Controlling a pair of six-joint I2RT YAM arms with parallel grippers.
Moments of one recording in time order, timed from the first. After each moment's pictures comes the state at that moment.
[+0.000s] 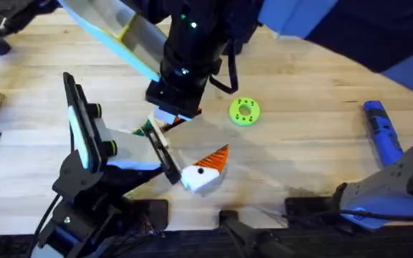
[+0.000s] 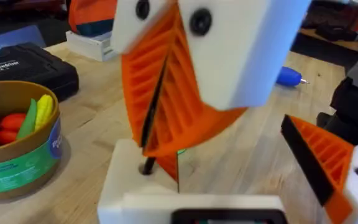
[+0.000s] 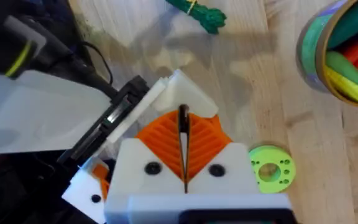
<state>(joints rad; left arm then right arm) -0.51 0.01 0.01 -0.06 0.55 -0.11 1.00 1.85 1.96 -1.37 -0.15 -0.23</state>
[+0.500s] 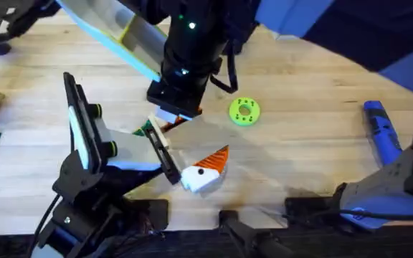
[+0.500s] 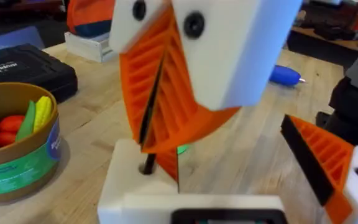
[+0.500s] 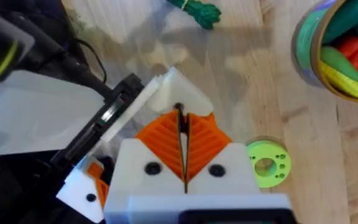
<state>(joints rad) -0.51 0.01 0.01 -0.06 0.55 -0.10 1.00 1.85 1.97 -1.39 -0.12 -0.23</state>
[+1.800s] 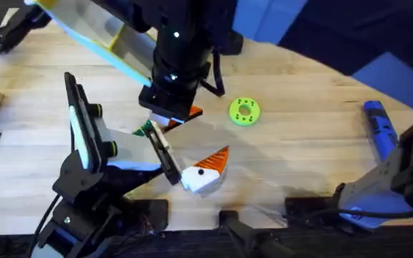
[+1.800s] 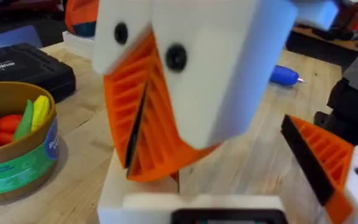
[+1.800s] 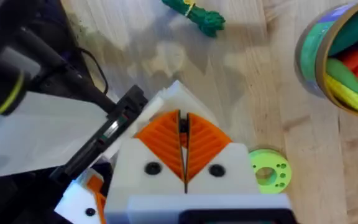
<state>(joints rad) -0.51 0.01 0.01 -0.06 0.55 -0.11 1.02 1.90 1.99 -1.37 -0.12 -0.23</state>
